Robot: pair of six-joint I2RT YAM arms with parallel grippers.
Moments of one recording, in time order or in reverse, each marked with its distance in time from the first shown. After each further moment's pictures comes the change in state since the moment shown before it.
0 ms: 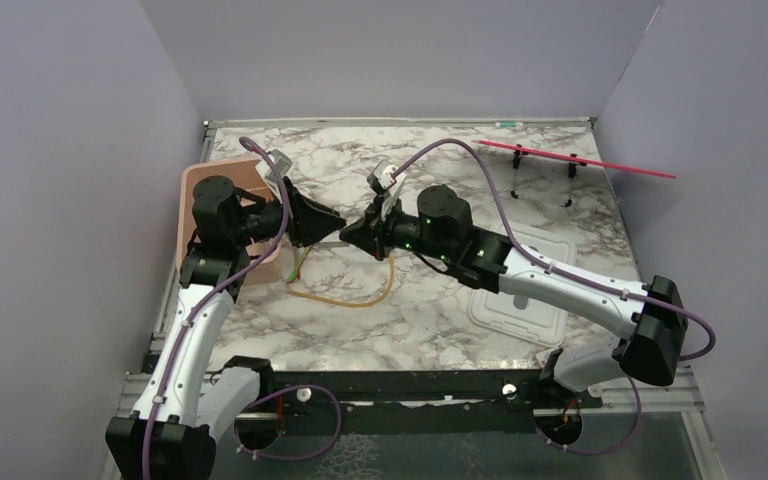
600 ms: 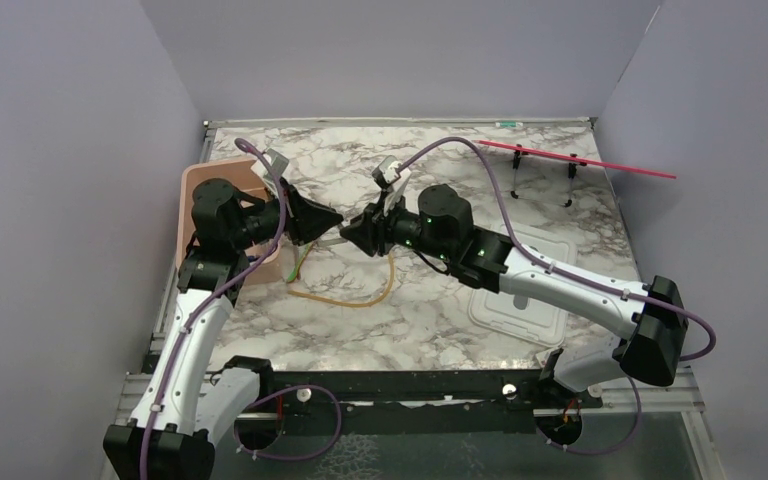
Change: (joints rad) left arm -0.004 -0.036 -0.002 -0.021 -0.083 0.001; right arm -0.003 -0.008 0.000 0.003 0.051 0.044
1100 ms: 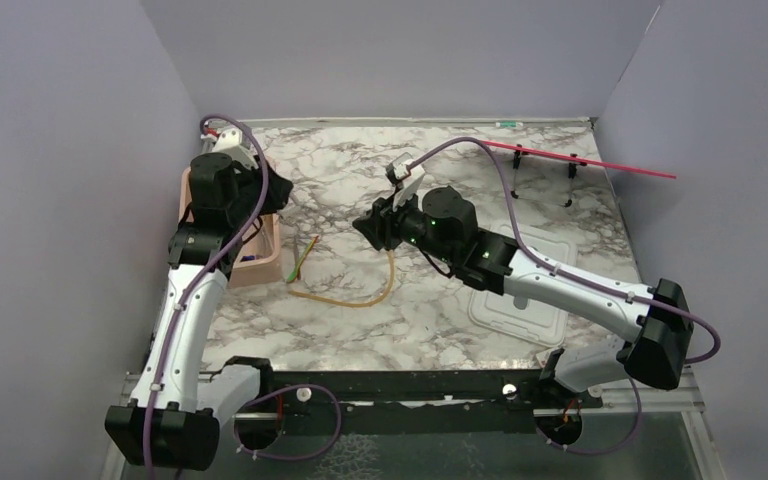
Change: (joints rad) left arm 0.017 0.111 0.208 -0.310 -0.680 0.015; right arm -0.004 -0.021 -0.027 -0.017 0.179 0.016
